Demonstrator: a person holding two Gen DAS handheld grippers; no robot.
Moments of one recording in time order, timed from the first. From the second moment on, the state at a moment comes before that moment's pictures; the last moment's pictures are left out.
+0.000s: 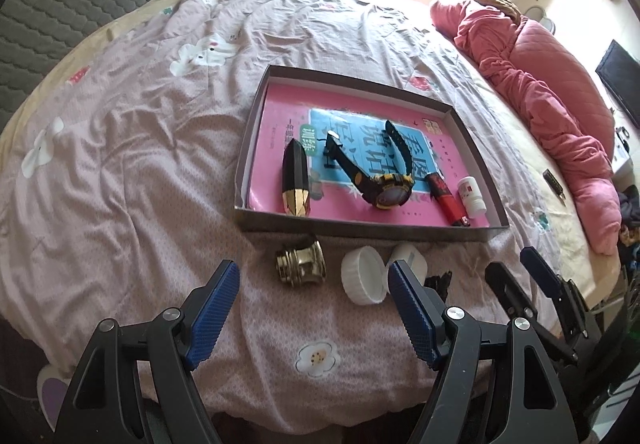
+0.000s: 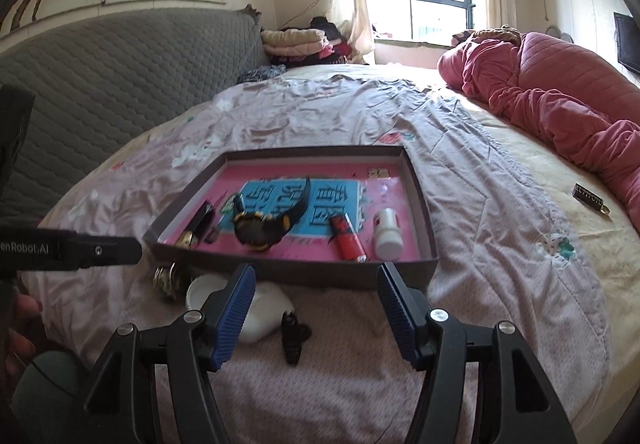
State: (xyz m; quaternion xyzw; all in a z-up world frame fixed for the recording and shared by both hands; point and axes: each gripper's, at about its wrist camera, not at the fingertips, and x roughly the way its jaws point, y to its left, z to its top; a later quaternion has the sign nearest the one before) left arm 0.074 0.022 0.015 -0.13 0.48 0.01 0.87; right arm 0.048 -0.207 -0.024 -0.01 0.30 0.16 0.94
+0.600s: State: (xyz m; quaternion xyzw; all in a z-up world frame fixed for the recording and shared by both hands) left arm 0.050 0.014 0.005 -0.13 0.49 -0.01 0.86; right arm 0.037 -0.204 -0.045 -0.02 0.35 0.16 0.92
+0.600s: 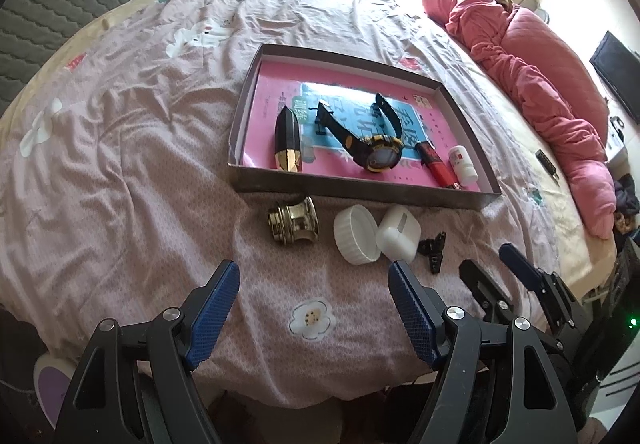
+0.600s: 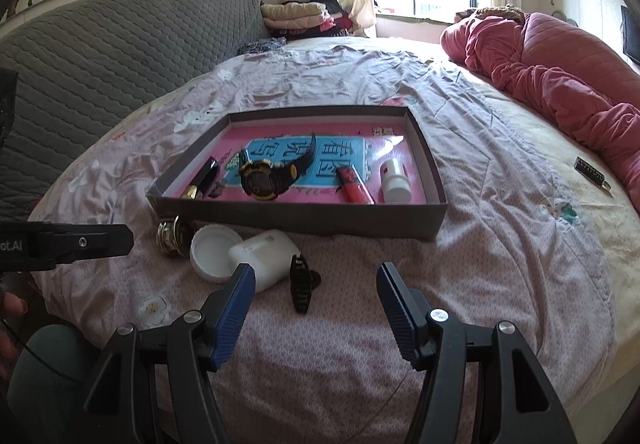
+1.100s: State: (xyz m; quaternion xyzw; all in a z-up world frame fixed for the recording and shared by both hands) left arm 0.060 0.025 -0.016 -0.15 0.51 0.01 0.85; right arm 0.046 -0.196 -0.064 -0.03 0.39 0.16 0.91
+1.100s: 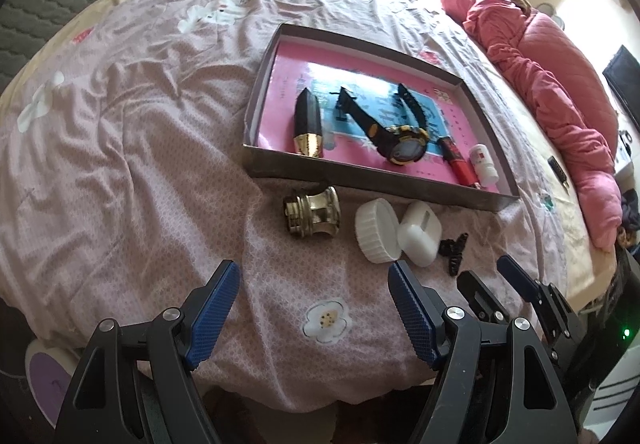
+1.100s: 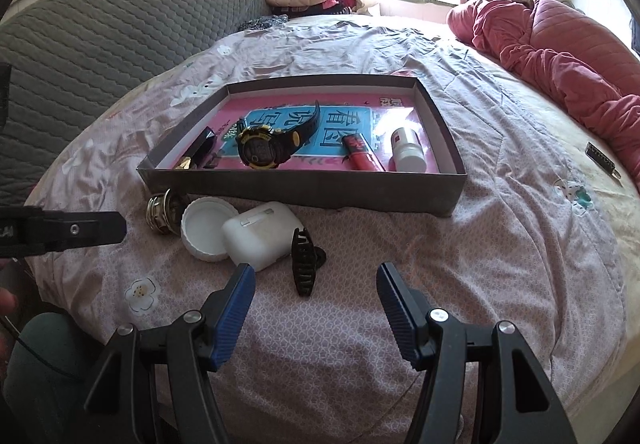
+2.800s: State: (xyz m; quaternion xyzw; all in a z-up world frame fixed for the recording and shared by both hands) left arm 0.135 0.023 -0.068 -0.21 0.54 0.03 0.81; right arm 0.092 -0.200 -0.091 0.02 0.41 0.15 0.90
